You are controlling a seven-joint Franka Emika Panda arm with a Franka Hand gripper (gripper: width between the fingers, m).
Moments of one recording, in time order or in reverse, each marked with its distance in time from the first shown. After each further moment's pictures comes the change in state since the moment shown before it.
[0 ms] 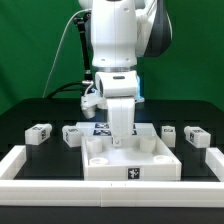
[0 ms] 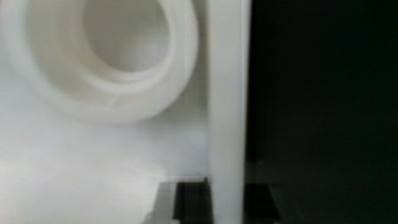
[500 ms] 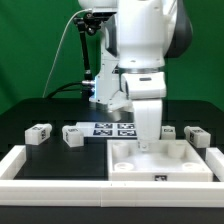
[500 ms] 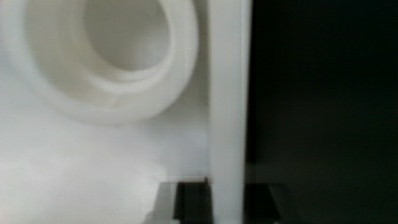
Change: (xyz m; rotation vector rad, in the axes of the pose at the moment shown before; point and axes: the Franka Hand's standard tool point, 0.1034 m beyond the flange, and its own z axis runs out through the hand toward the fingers) arm 0.053 0.032 0.001 -0.028 0.024 0.050
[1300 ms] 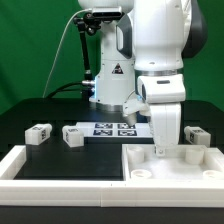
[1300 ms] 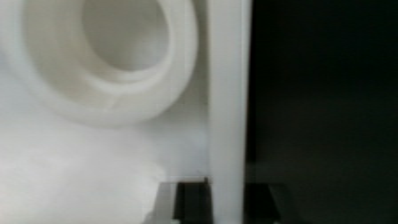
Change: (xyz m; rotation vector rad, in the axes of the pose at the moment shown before) arm 0.017 0.024 0.000 0.023 0.001 0.022
